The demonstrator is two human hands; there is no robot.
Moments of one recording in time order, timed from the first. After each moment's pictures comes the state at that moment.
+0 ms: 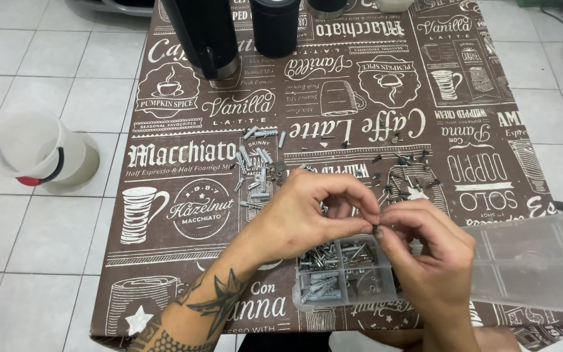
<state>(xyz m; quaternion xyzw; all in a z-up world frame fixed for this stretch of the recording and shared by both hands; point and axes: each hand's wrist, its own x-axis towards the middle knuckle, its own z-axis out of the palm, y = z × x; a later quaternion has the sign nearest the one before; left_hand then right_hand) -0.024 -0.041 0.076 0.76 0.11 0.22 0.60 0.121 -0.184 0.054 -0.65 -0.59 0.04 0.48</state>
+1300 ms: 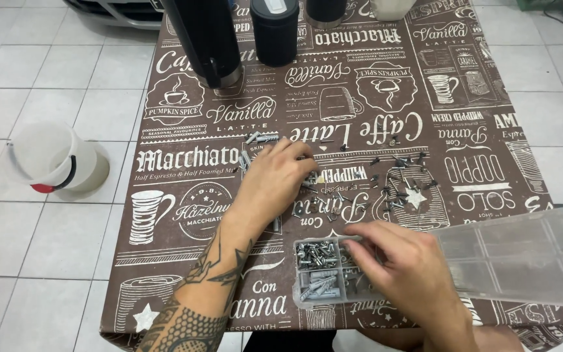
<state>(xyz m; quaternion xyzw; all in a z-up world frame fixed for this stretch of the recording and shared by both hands) -0.021 0.007 0.020 0.96 0.24 0.13 0.09 0.127 -0.188 0.035 -0.64 -0.69 0.08 0.31</state>
